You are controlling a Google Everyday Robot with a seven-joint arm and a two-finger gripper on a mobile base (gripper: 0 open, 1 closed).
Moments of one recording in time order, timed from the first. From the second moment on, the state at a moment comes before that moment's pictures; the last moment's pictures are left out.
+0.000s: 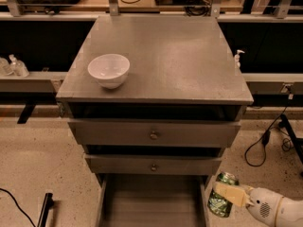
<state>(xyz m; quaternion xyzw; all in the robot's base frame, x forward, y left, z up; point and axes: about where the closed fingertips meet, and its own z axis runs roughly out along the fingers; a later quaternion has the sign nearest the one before) 0.396 -0.228 0.610 -0.84 -0.03 -0.38 0.39</state>
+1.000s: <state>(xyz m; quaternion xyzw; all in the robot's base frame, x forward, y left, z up) 0.448 -0.274 0.796 -0.78 -0.21 -0.56 0.18</state>
